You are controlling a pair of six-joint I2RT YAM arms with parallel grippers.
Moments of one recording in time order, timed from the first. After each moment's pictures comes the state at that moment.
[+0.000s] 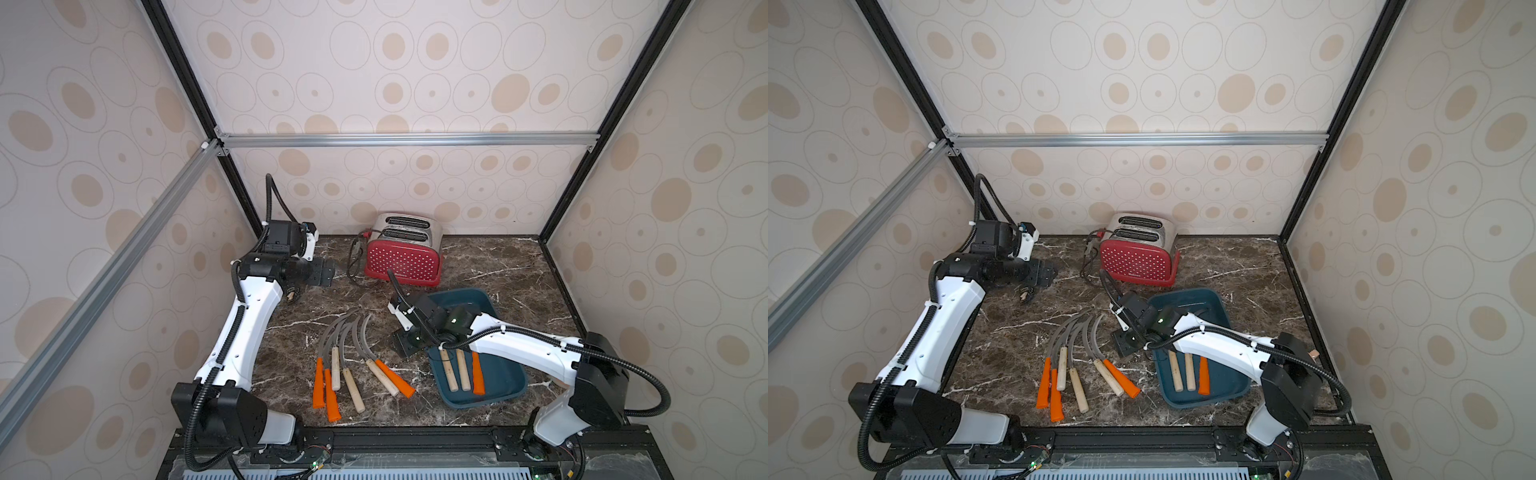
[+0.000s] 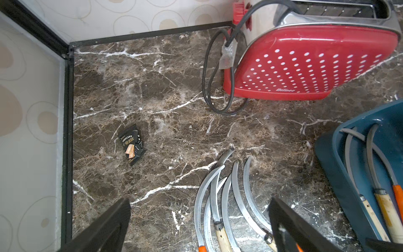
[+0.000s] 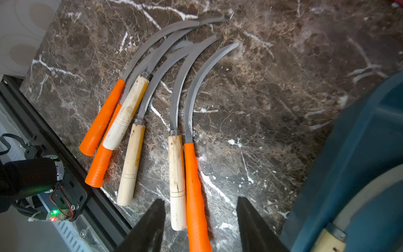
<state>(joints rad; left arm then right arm) -0.08 1.41 1.49 -0.96 0.07 0.04 0.98 1.60 1.20 -0.59 -0.06 0.42</state>
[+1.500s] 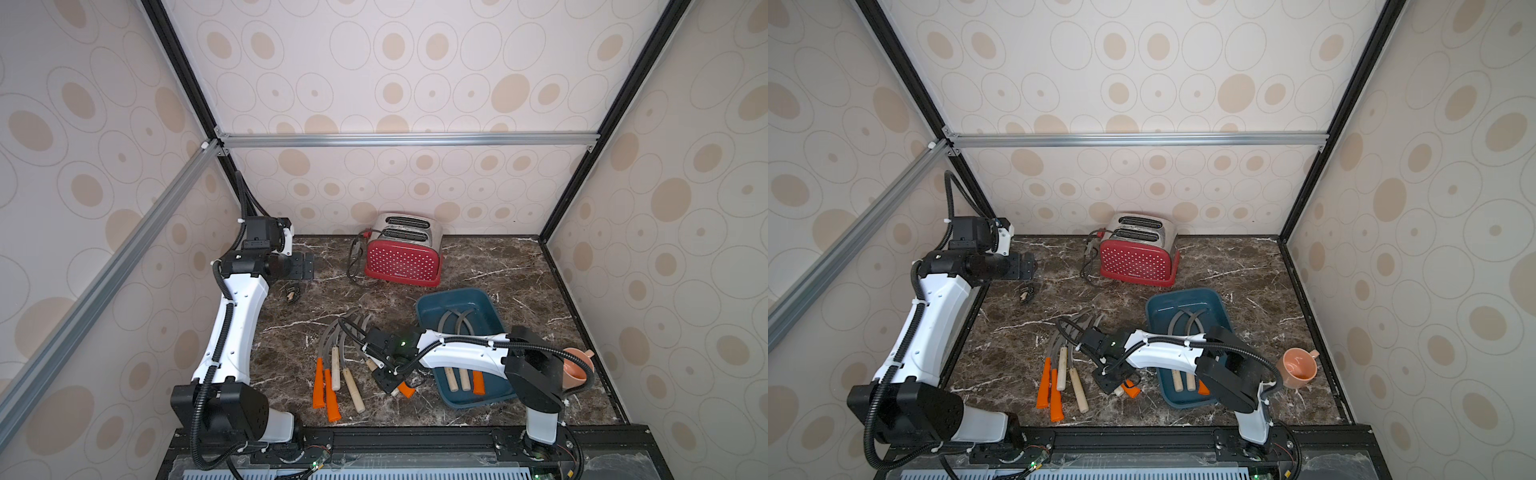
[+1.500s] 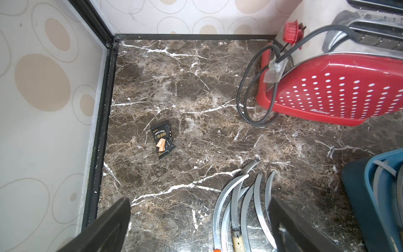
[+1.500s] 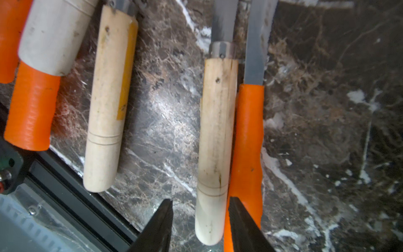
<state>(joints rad) 0.05 1.42 1.53 -0.97 0.06 0.03 1.16 1.92 1.37 -0.77 -0.08 0.42</state>
